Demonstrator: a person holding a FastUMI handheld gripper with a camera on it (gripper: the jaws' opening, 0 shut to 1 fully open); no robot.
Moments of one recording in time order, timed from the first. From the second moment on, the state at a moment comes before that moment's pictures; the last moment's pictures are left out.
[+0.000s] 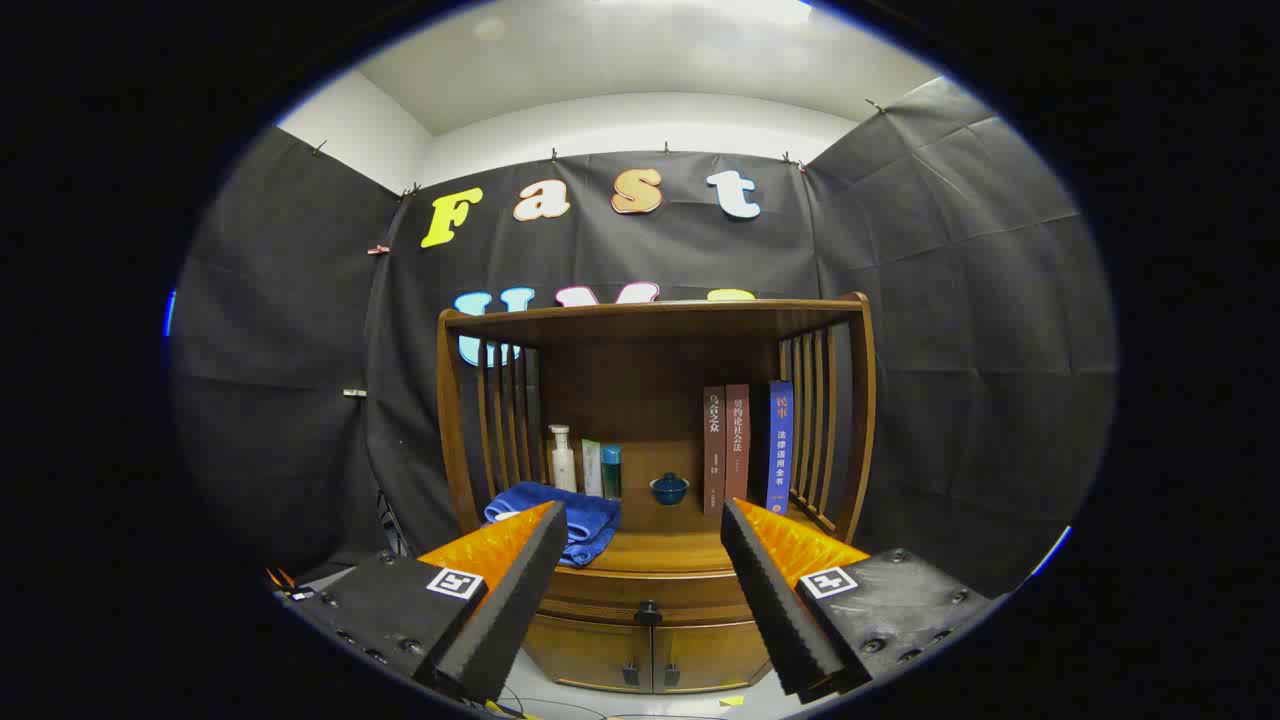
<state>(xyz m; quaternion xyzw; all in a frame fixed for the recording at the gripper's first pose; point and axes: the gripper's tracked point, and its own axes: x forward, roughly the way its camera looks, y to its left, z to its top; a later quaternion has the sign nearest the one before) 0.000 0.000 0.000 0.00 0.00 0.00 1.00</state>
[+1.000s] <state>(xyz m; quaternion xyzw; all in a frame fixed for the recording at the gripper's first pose) 0.004 -0.001 -0.005 -0.01 0.02 -0.01 1.00</state>
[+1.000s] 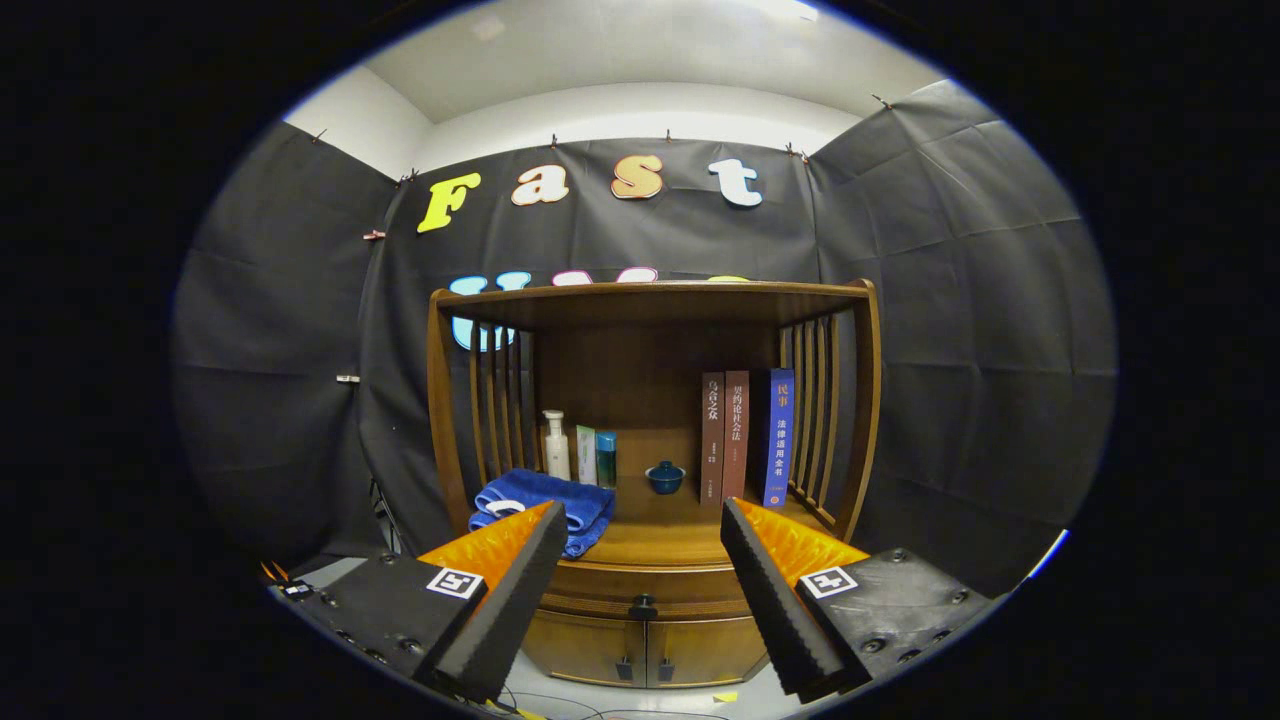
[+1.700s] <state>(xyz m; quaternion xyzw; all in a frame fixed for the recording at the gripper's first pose) 0.029 -0.002 -0.049 0.00 0.05 -0.01 1.00</state>
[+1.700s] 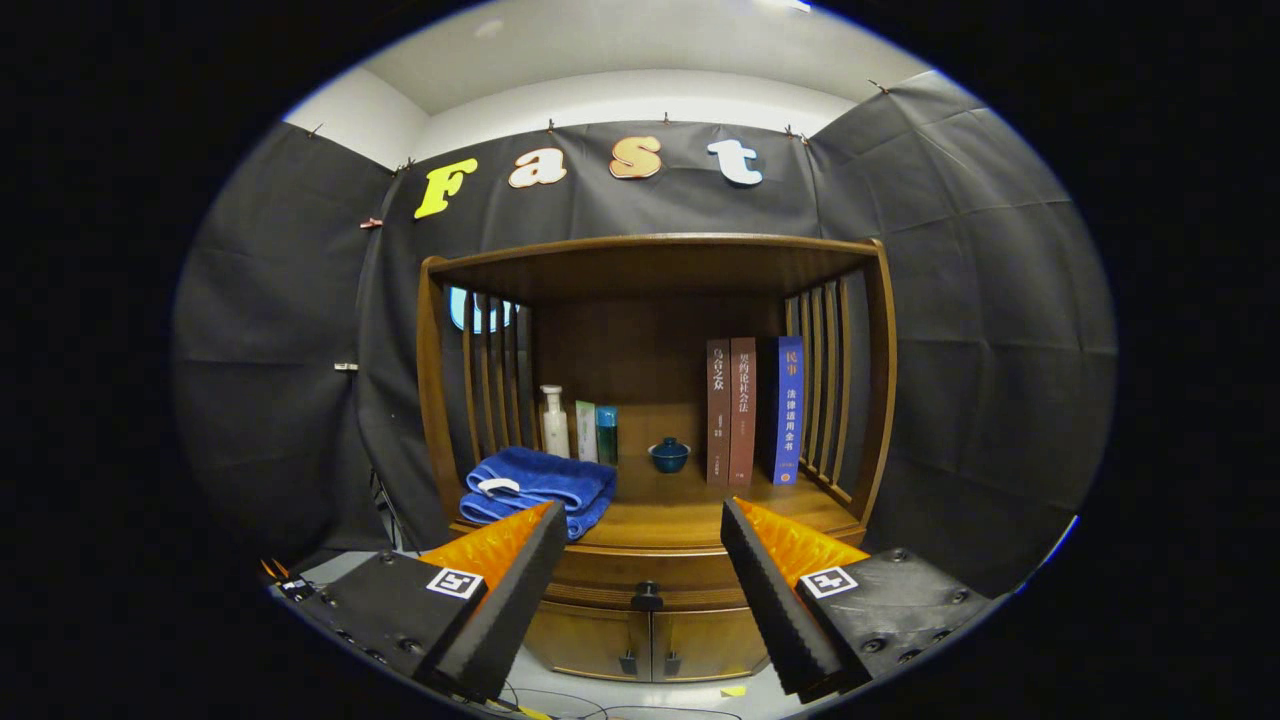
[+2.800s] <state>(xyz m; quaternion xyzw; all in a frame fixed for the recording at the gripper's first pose) 0.142 -0.012 -0.289 0.02 0.25 -0.02 0.97</state>
